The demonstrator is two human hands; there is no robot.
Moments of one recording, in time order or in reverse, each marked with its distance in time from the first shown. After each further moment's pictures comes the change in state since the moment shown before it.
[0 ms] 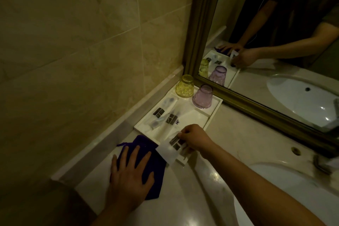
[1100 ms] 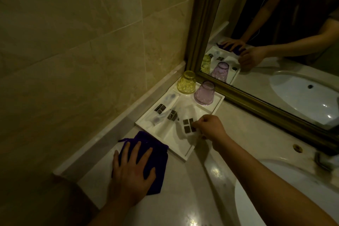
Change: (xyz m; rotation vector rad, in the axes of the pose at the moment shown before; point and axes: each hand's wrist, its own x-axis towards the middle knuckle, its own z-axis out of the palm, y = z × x) left_hand 0.000 -0.005 0.009 -0.048 0.007 0.012; right_hand 0.007 0.011 -0.032 0.114 0.255 0.004
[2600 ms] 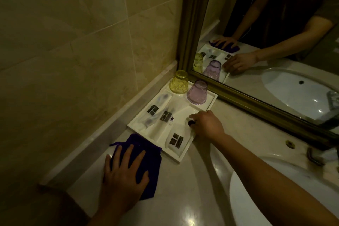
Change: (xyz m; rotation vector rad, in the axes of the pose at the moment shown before) left_hand 0.000 -0.002 0.001 0.022 -0.002 0.017; right_hand 0.047 0.032 -0.011 -0.891 0.051 -0.484
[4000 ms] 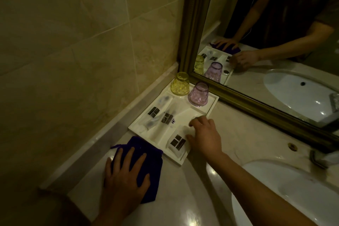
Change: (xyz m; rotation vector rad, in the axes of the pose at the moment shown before) left_hand 0.002 0.000 0.001 0.033 0.005 0.006; right_hand -0.040 -0.030 0.013 0.102 0.207 0.035
